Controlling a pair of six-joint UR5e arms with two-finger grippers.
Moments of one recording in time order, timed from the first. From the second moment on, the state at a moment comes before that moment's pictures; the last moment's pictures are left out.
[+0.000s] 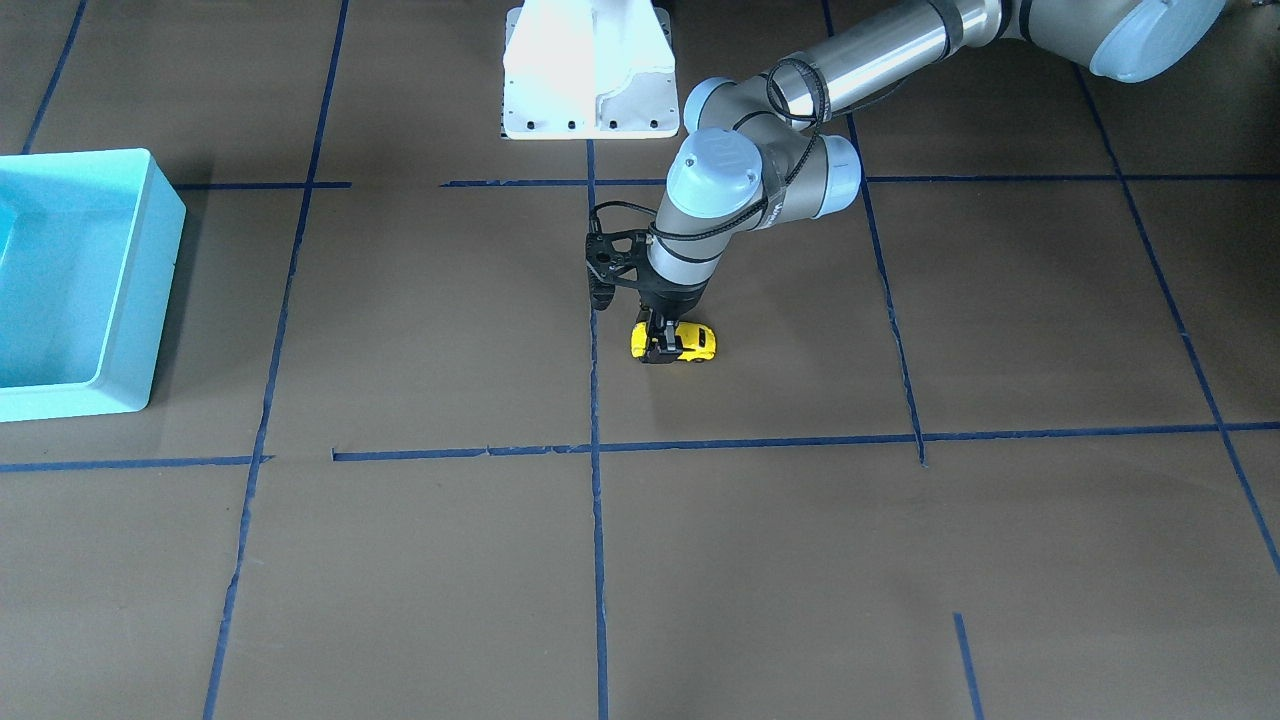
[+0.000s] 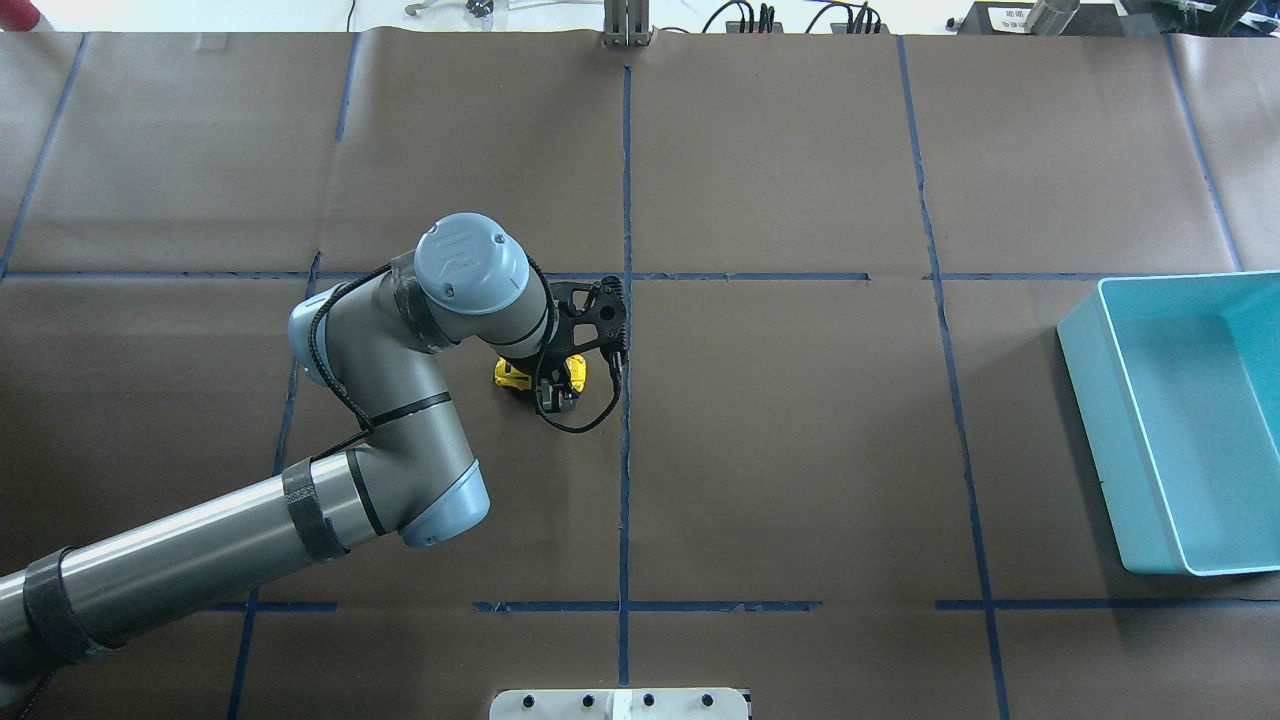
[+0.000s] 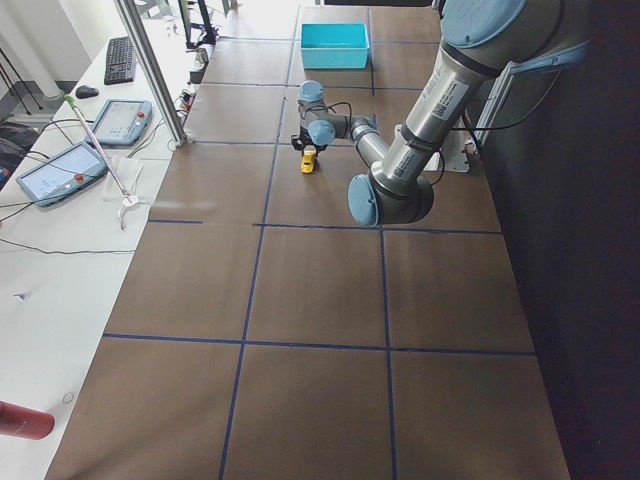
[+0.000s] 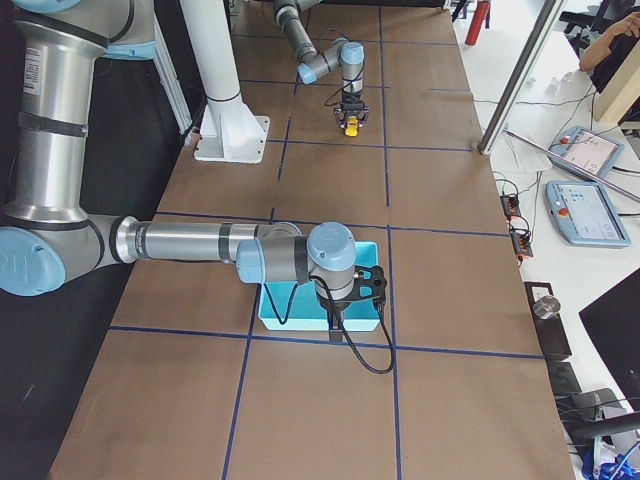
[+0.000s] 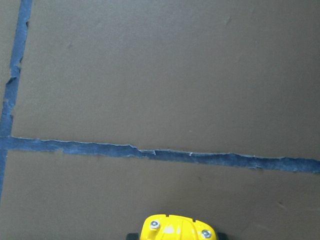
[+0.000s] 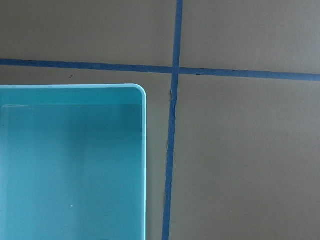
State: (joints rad) left arm -0.54 -2.29 -1.41 -1.93 -1.93 0.26; right arm 1.56 -1.76 1.78 -1.49 2.36 0.03
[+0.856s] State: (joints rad) left arm -0.54 -2.26 -1.44 -1.94 -1.93 0.26; right arm 1.56 -1.76 1.78 -1.49 2.36 0.03
